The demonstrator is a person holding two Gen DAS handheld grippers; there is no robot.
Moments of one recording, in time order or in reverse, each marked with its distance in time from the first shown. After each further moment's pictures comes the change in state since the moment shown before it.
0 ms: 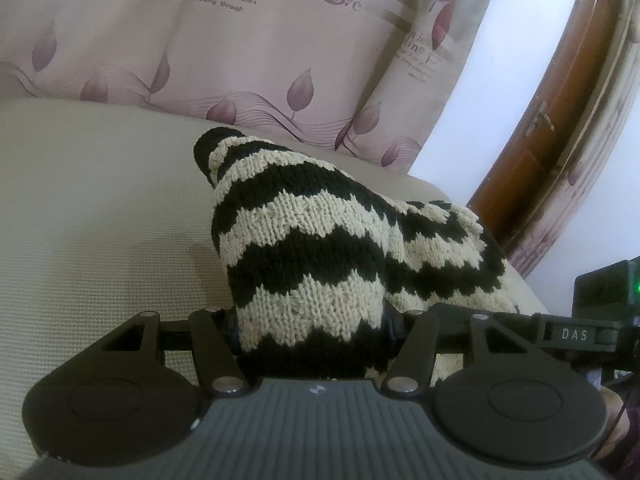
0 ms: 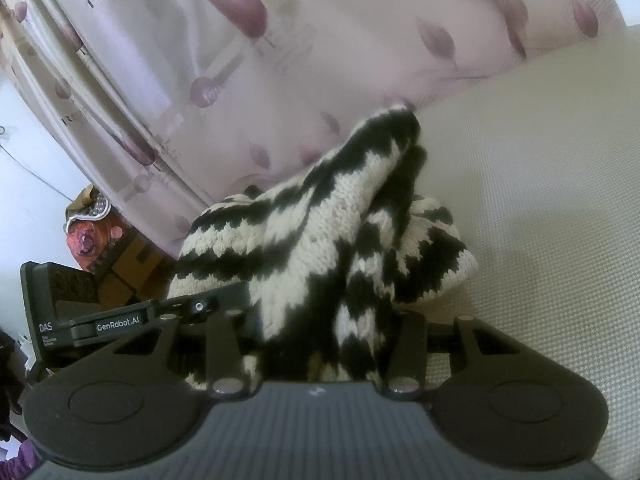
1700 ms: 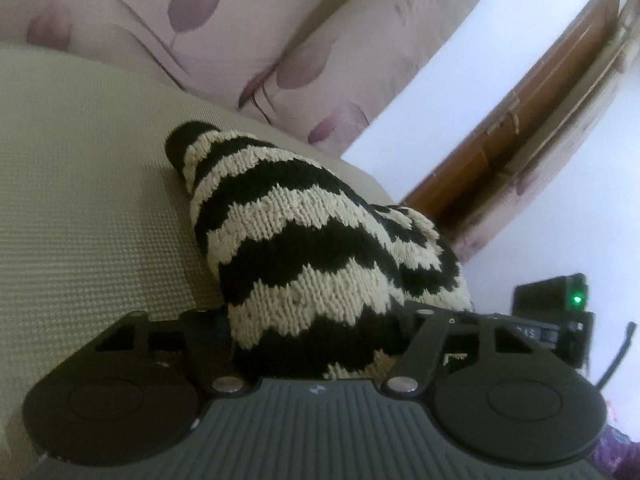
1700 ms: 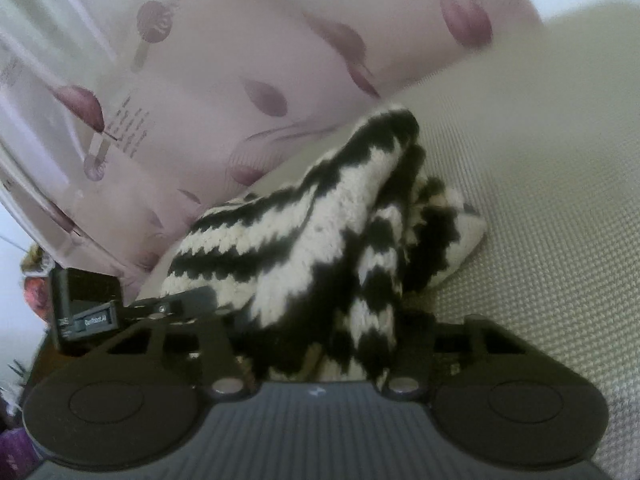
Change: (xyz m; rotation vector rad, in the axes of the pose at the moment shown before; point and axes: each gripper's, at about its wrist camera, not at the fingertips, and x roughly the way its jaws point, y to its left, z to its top) left arm 0.263 -0.034 0.066 -0.090 0.091 -0.316; right arm -0.010 -0.226 0.124 0.083 -0.002 -0.091
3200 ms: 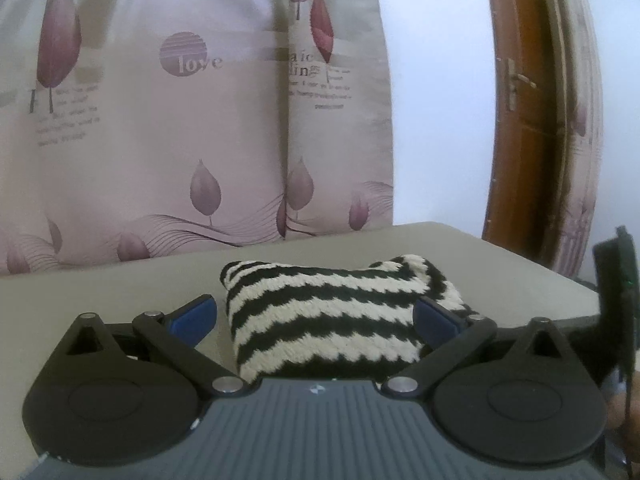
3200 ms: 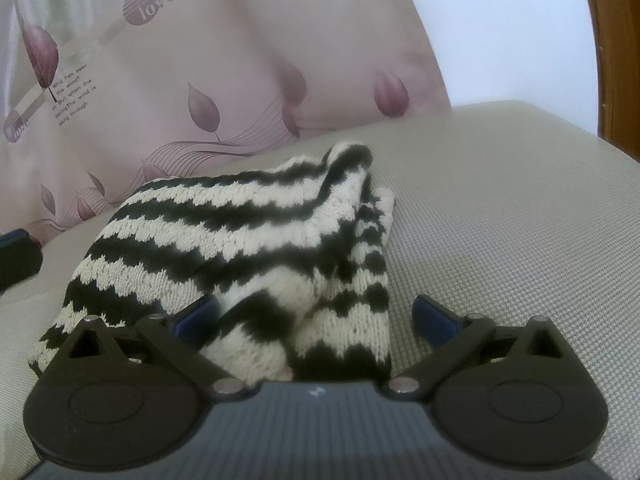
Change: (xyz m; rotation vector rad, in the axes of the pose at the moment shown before) left arm -0.063 -0.143 -0.064 0.493 -0.309 0.472; right arm -0.025 0.047 -0.064 -0.163 -0.183 -0.446
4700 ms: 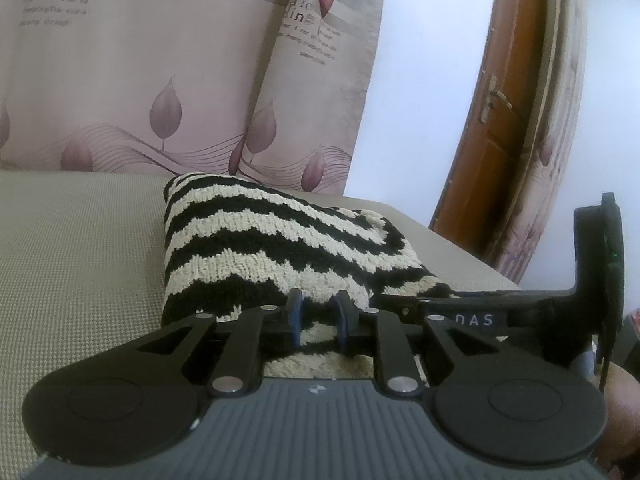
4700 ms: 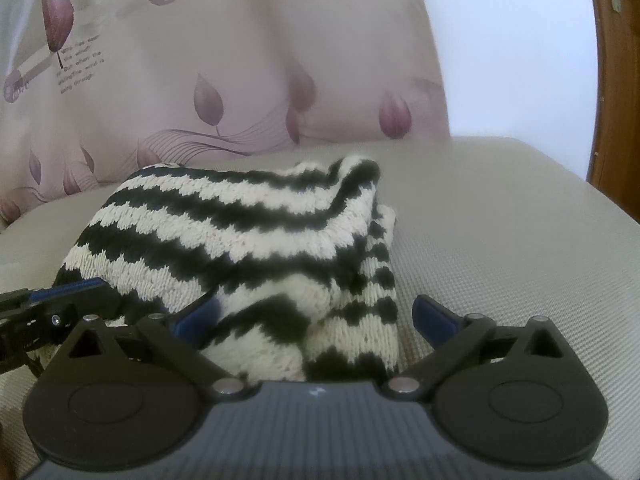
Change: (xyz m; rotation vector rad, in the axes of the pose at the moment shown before) left arm 0.024 0.007 -0.052 -0.192 0.050 -0.214; right arm 0.001 0.020 -0.001 -0.127 -0.032 -0.088
